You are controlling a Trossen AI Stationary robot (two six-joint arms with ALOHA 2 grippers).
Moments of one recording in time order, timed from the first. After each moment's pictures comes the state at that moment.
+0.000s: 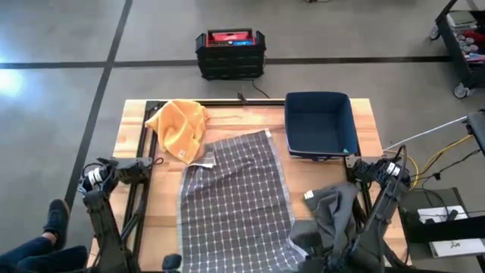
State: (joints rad) left arm -1.13 1.89 1.76 -0.92 -0.52 -1.03; right arm 0.93 1.99 1.83 -1.13 0.38 0.73
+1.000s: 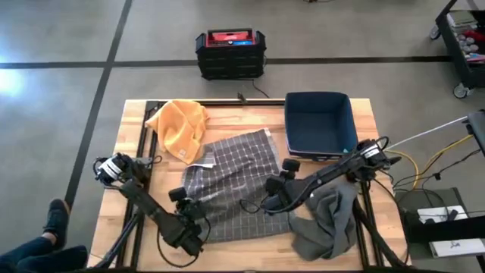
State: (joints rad) left arm -0.79 1.84 1.26 -1.31 -0.49 -1.23; right arm 0.37 1.98 1.34 -1.15 0.60 0.57
